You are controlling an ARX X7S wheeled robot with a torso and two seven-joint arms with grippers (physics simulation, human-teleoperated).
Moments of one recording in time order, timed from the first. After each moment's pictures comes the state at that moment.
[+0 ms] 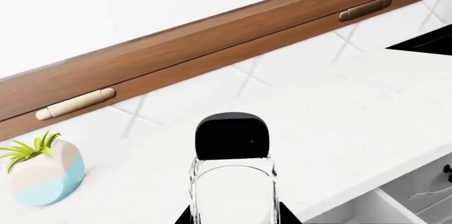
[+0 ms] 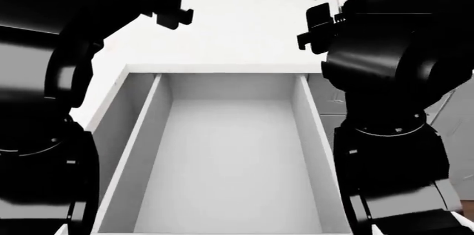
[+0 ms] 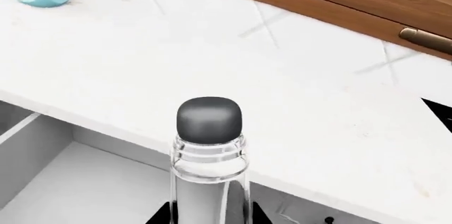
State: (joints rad) left arm -1.34 -0.17 0.22 0.16 0.03 -1.41 0.40; right arm 1.36 0.01 -0.28 0.03 -1.13 1.56 -1.27
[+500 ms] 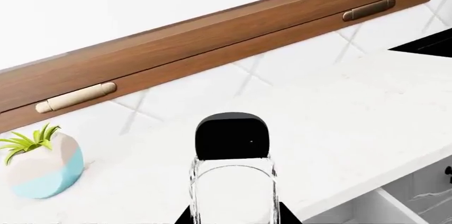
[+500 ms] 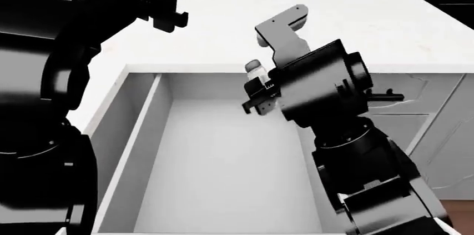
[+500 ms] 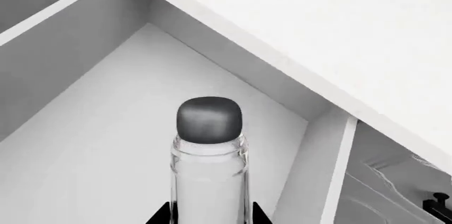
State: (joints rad) left arm -1.31 -0.18 0.19 0.15 0.01 -1.38 0.40; right arm 1.29 0.00 -0.52 0.24 -0.32 1.57 -0.73
